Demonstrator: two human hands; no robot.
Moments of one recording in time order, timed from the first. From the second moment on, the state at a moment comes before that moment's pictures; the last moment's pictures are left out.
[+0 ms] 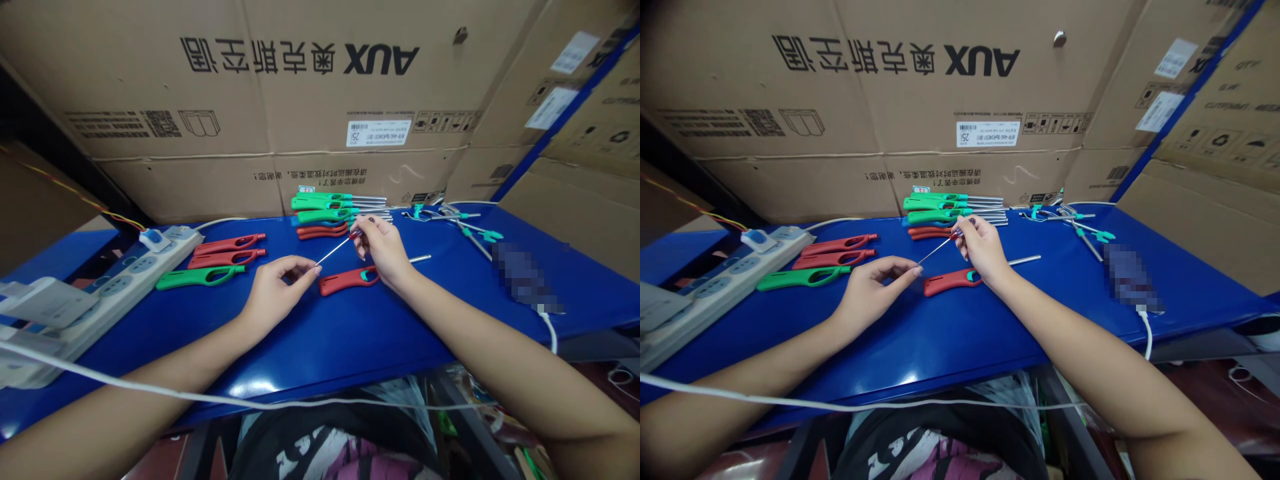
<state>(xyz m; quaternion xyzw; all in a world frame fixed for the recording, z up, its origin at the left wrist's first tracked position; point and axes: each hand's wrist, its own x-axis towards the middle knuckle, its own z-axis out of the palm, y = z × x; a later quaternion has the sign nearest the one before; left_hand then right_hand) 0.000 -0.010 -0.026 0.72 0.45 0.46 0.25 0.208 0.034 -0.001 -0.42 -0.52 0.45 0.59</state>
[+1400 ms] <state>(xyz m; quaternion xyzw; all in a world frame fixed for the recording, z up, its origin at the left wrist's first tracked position) 0.002 -0.015 -0.028 0.78 0.43 0.39 0.25 0.209 0.015 0.010 -0.25 -0.80 0.10 0.53</state>
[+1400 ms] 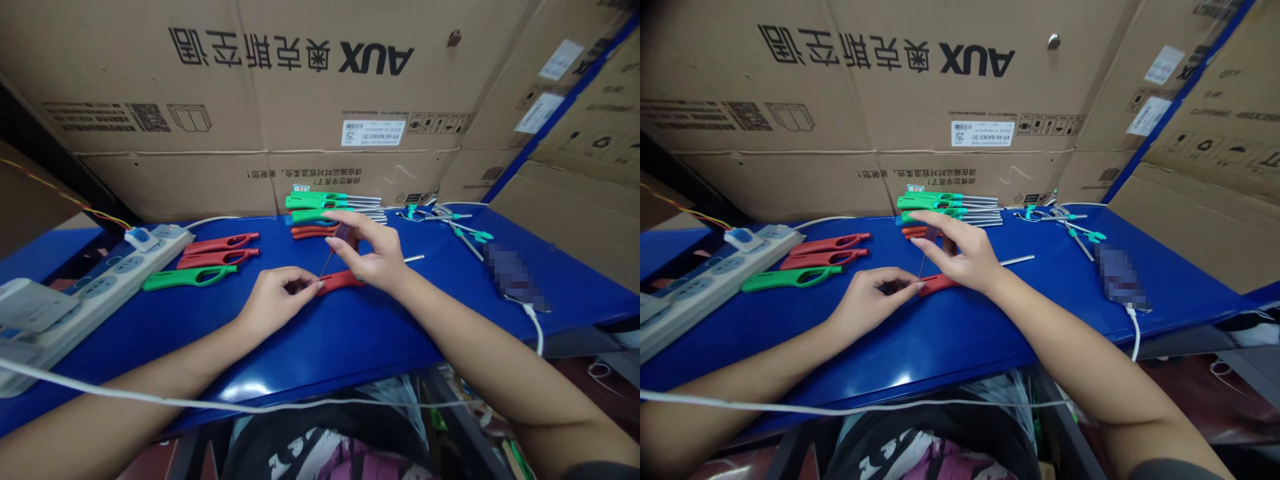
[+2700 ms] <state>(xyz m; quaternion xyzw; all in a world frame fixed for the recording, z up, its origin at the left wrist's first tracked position) 0.002 -0.012 -0.030 0.83 0.39 0.36 0.19 0.207 0.011 0.004 -0.27 -0.82 -0.02 0.51</state>
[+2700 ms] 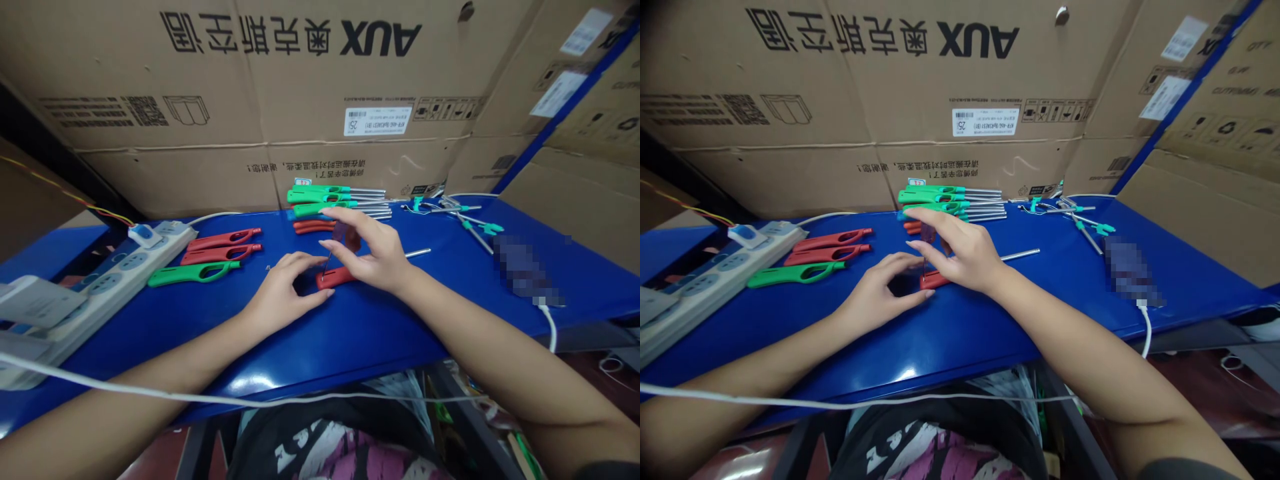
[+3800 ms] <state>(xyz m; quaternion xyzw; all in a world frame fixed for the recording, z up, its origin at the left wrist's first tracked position) 0.001 -0.010 -0.033 0.86 0.36 0.32 0.18 0.207 0.011 0.006 -0.24 -0.84 -0.03 0.48</state>
